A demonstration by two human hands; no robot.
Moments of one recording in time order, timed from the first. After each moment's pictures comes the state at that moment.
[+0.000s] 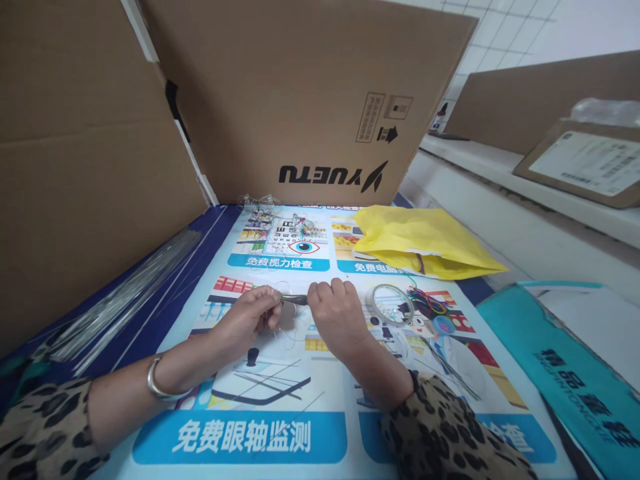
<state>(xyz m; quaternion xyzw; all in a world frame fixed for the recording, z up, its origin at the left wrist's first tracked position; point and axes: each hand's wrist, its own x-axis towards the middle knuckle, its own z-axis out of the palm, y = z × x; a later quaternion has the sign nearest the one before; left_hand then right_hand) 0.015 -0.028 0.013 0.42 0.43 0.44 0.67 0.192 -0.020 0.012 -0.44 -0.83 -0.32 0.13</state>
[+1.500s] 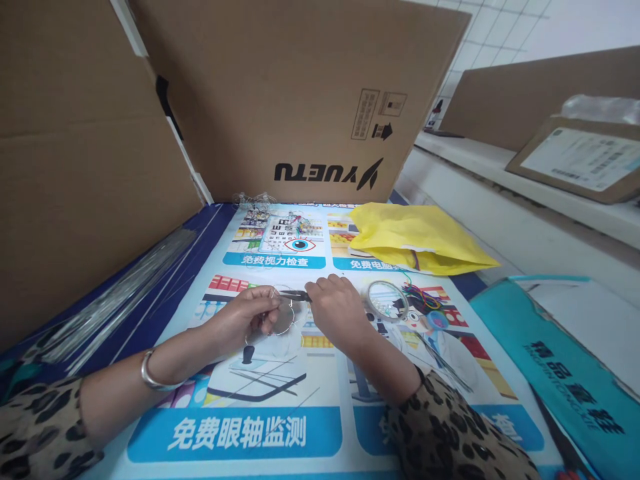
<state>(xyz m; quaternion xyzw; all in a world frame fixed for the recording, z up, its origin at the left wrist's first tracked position) 0.008 -0.024 0.012 0.43 0.36 0.38 0.73 0.199 -0.017 0.023 -0.49 -0.85 -0.14 0.11</state>
